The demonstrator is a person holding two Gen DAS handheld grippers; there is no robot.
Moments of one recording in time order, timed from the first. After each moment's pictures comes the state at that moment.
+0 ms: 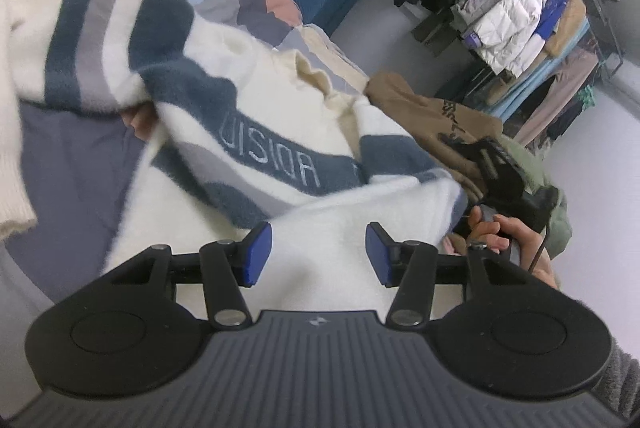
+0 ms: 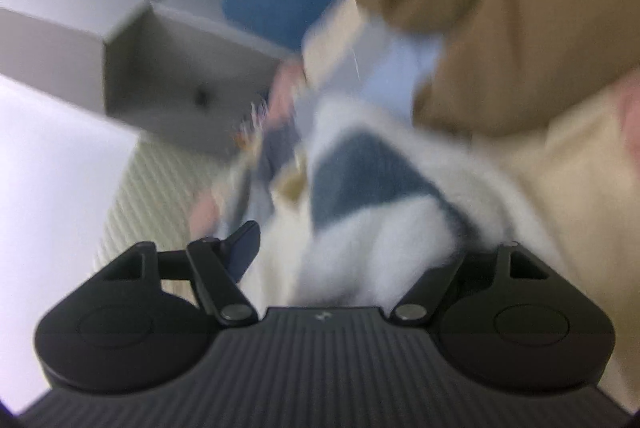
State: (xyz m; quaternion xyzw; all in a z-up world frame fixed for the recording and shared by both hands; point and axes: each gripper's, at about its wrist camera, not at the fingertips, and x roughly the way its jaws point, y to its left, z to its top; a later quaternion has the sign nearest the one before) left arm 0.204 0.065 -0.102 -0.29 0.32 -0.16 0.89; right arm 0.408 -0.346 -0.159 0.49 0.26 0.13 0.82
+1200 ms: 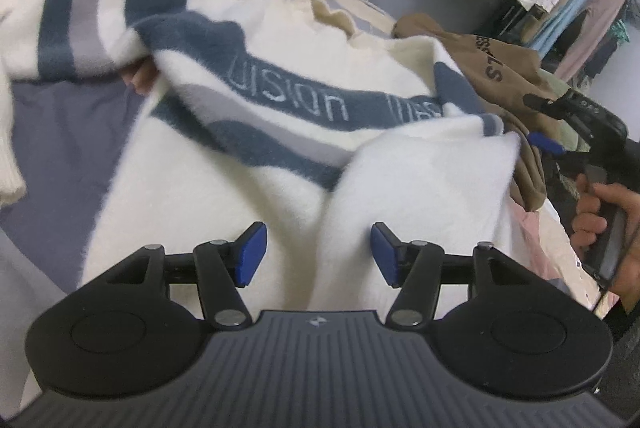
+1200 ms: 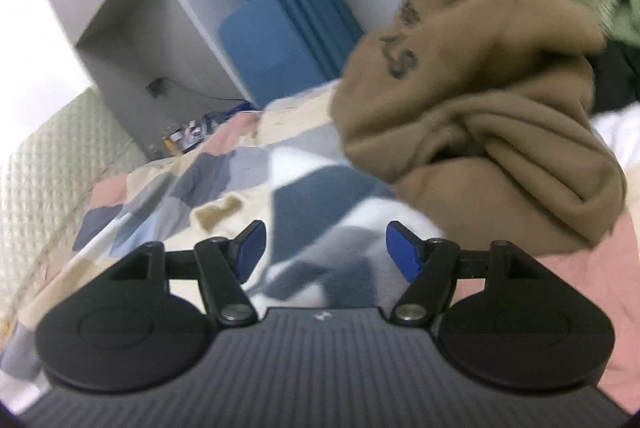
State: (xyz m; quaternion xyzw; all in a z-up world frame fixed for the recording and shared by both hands) left arm 0.215 0.031 -0.128 -0.21 0.40 -0.13 0.89; right arm 0.356 -0.352 -0.094 0.23 0.23 0.03 0.94
